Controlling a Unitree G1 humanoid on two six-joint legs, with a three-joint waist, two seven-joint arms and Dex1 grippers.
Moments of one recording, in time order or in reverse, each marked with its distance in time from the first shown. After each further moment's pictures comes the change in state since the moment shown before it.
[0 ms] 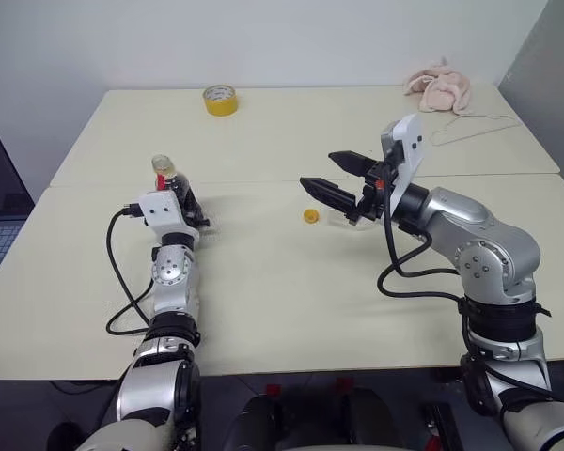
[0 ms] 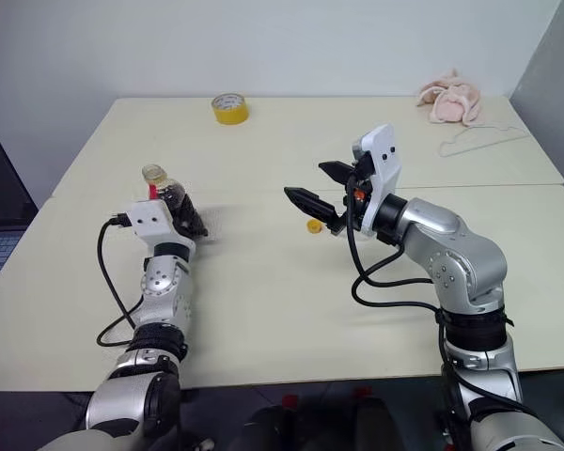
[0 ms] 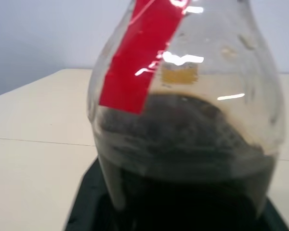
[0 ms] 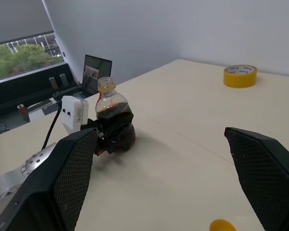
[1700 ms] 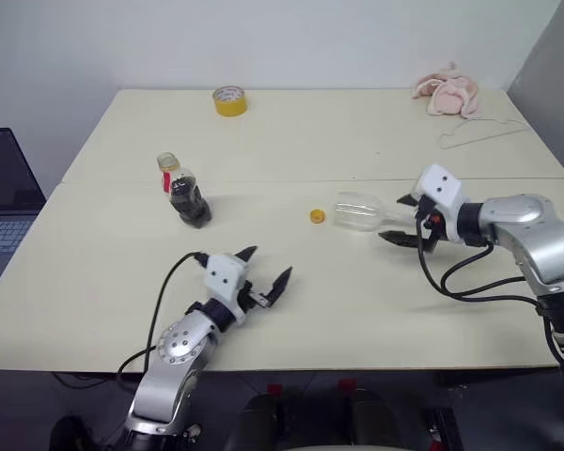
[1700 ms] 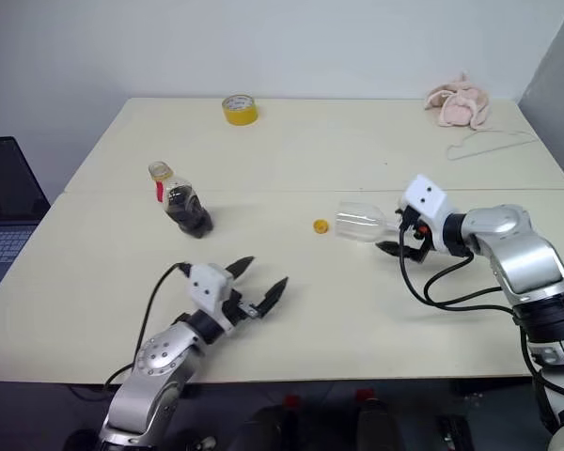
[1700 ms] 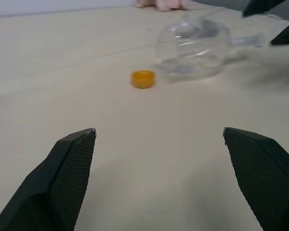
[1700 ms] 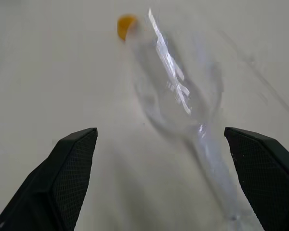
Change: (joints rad) left arm 0.577 0.081 -0.423 -1.093 -0.121 0.667 -0.434; right arm -0.003 -0.502 0.313 0.360 -0.440 -0.266 0.414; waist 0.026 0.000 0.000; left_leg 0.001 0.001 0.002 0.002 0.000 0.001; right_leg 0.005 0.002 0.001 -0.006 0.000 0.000
